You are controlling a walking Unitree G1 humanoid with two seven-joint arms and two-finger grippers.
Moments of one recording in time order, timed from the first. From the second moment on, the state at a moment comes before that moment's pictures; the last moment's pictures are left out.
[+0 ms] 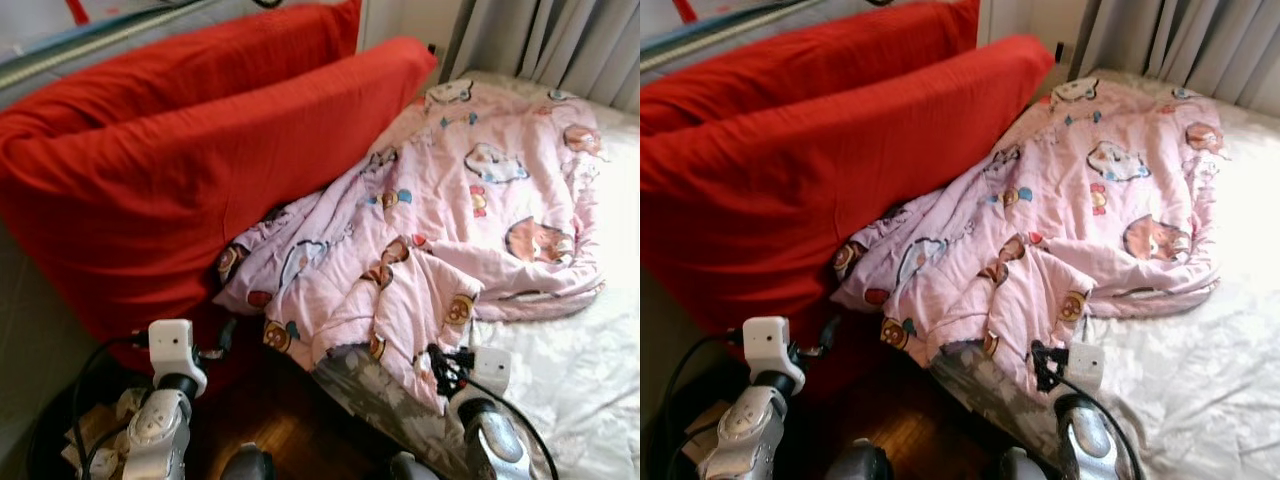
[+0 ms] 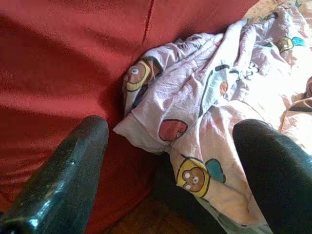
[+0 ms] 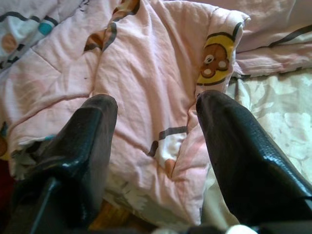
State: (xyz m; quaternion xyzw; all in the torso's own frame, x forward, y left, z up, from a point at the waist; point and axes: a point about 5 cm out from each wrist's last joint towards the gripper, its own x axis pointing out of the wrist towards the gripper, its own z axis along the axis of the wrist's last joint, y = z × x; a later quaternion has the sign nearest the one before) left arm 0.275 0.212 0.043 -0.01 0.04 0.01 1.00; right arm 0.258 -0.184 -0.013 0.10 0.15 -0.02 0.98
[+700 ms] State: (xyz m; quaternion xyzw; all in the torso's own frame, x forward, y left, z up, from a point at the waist) left arm 0.275 0.213 0.045 -0.01 0.04 0.01 1.00; right arm 0.258 -0.180 -0.013 0.10 0.15 -0.02 0.98
